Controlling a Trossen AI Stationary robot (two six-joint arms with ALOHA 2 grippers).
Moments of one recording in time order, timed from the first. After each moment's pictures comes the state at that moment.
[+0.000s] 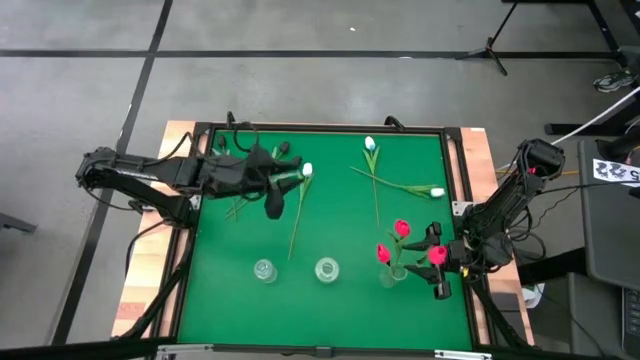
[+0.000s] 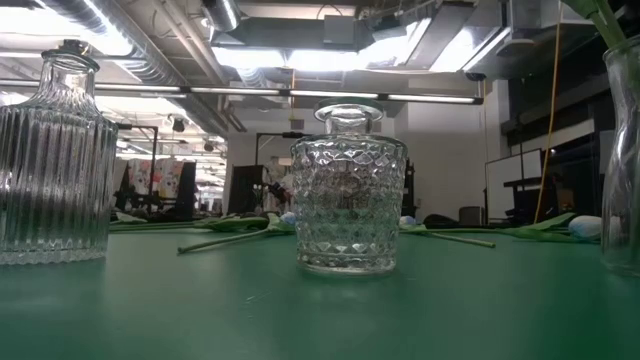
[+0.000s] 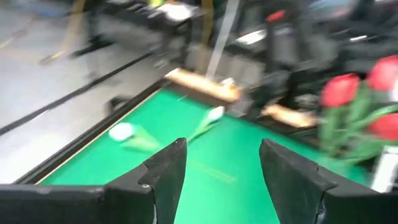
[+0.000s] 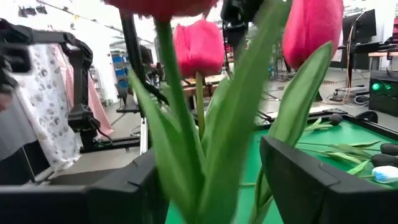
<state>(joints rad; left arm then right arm) -0.11 1.16 1.13 -0.31 -0.48 -0.36 1.05 1.12 0.29 1.08 1.03 -0.03</state>
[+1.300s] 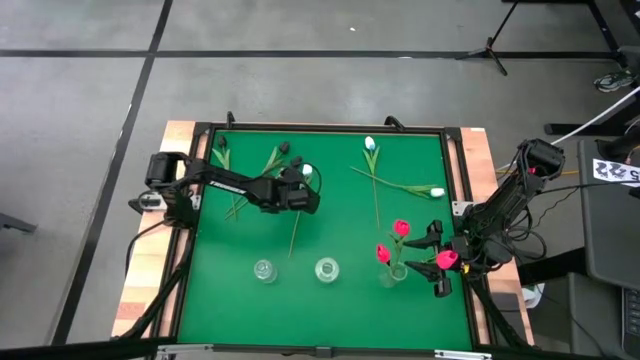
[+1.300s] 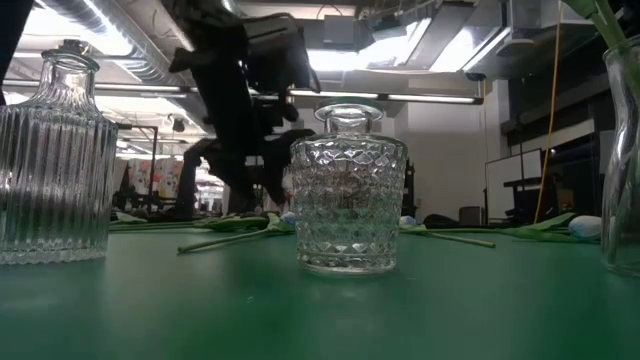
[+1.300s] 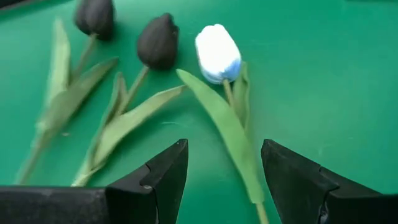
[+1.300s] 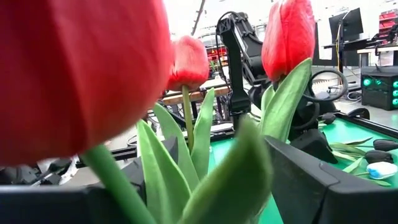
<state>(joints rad) 0.04 1.79 1.05 -0.49 -0.65 -1.05 1.05 1.12 0.29 1.13 1.07 -0.03</state>
